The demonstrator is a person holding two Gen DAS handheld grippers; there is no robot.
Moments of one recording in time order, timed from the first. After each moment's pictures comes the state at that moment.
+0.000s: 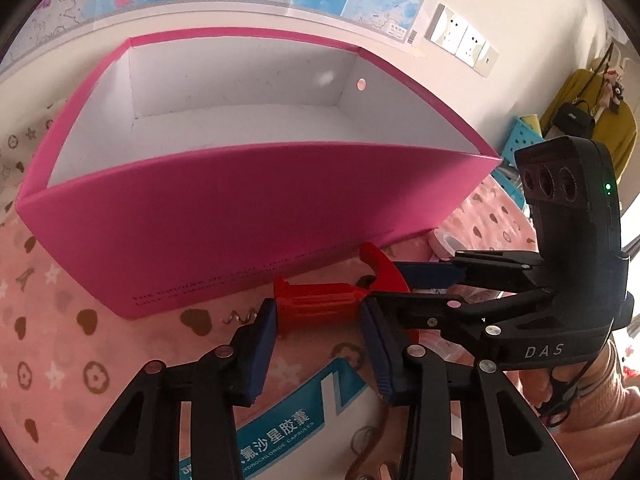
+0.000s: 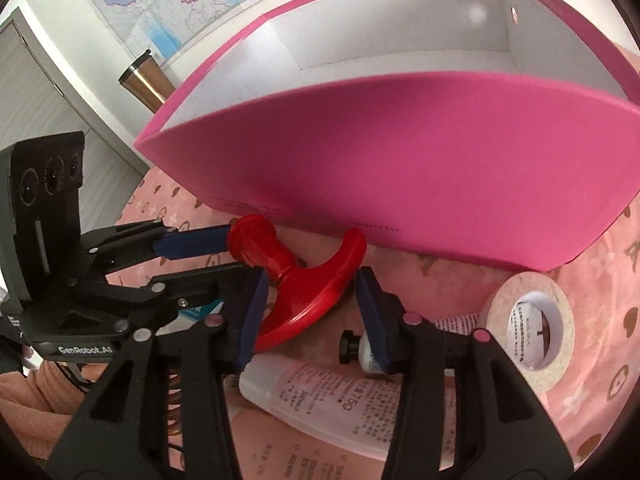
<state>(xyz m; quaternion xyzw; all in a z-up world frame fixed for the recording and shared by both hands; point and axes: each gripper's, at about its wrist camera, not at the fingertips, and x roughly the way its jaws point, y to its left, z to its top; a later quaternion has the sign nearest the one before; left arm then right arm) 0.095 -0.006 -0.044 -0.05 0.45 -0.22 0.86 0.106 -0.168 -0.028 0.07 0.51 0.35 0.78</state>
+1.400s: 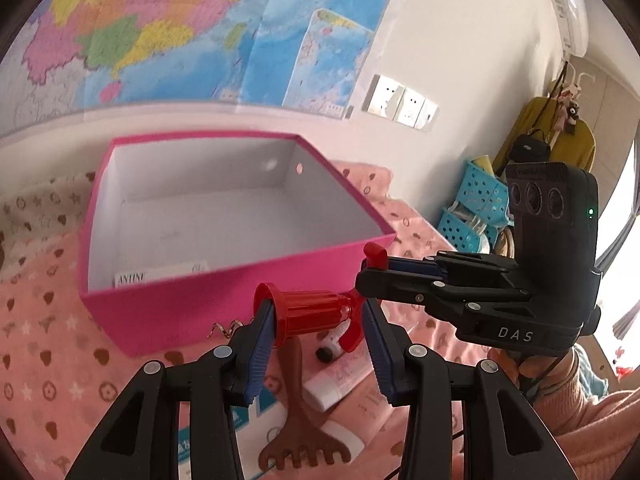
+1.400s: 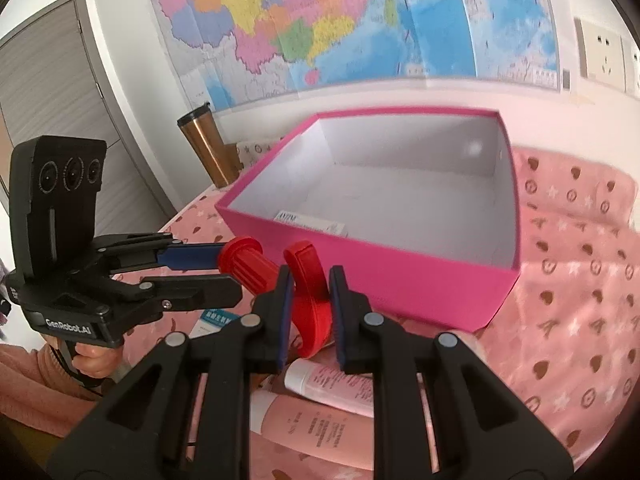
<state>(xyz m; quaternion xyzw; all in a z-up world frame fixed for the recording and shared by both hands) 0.045 -0.015 0.049 -0.07 0.36 -0.26 0.90 0.065 -0.198 0.071 0.03 0.38 0.38 0.85</state>
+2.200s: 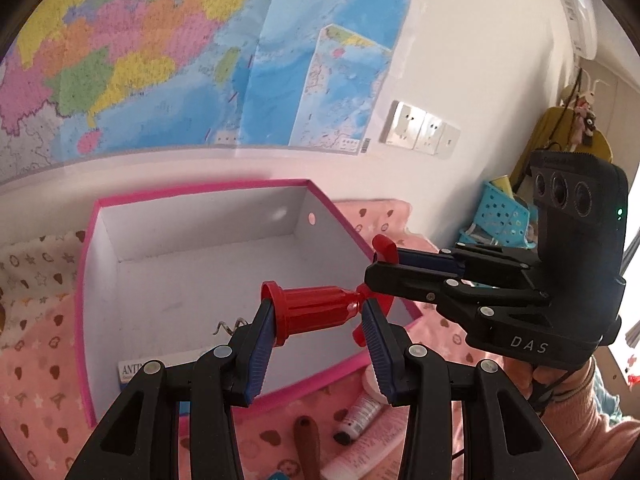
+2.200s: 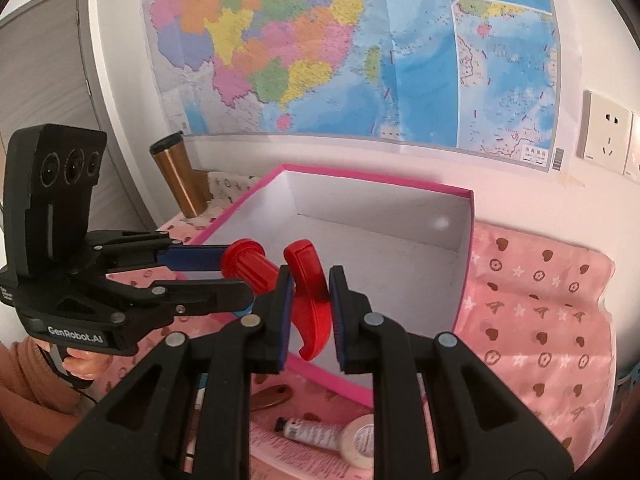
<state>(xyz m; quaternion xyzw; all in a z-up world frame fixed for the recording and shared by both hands) 0.123 -0.034 0.074 -0.06 0.35 -0.23 0.91 0.134 -0.202 0.106 -0.02 0.34 0.36 0.87</state>
